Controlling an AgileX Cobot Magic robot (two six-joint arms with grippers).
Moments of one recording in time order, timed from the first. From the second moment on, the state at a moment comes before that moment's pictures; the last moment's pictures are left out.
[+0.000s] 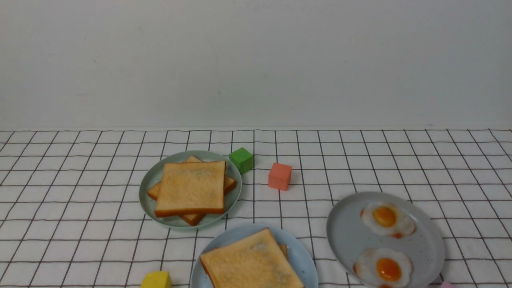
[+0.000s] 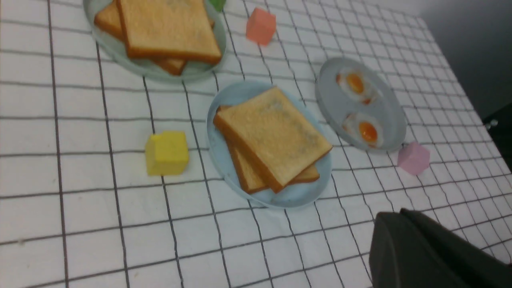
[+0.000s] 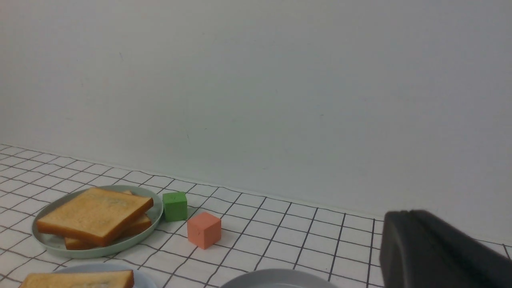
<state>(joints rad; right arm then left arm) 0.57 -0.01 -0.20 -0.75 0.32 0.65 -0.19 0.20 -0.70 -0.40 1.07 -0.19</state>
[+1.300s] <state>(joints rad) 0.58 -0.01 -0.20 -0.75 0.32 0.65 -0.07 -0.01 0.03 0.21 0.42 -0.36</state>
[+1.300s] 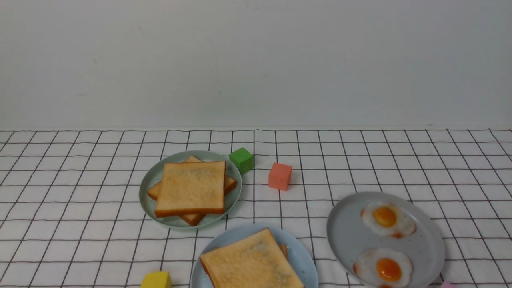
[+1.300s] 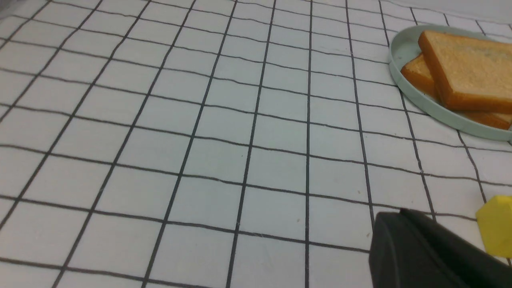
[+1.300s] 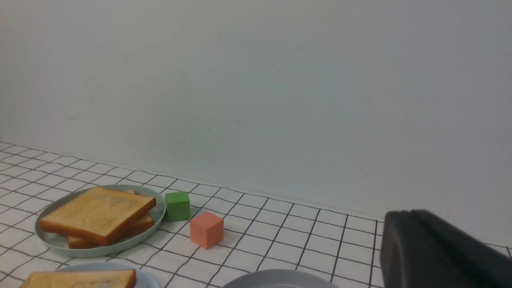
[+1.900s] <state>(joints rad) 0.58 -0.01 -0.20 -0.75 0.32 0.65 -0.07 -0.01 0.03 0.19 0.42 -0.33</state>
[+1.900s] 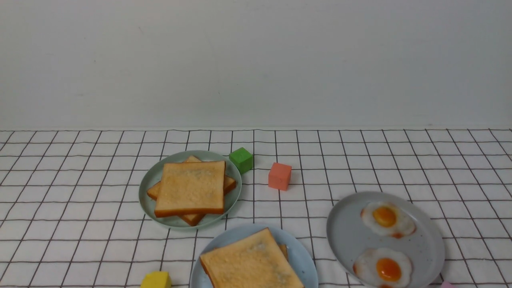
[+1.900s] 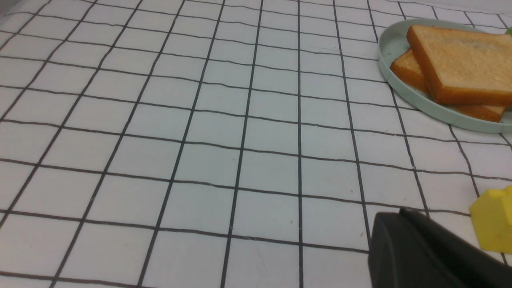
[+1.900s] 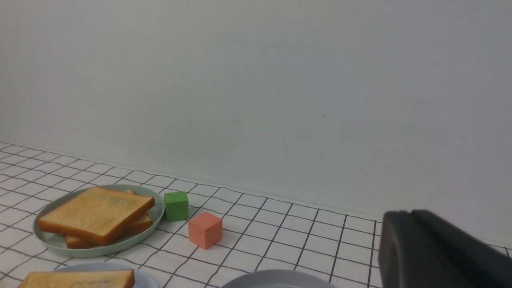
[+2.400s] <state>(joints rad) 0.58 -0.01 -0.20 -0.59 0.39 0.55 -0.07 -0.01 0.03 0.19 0.42 -0.33</state>
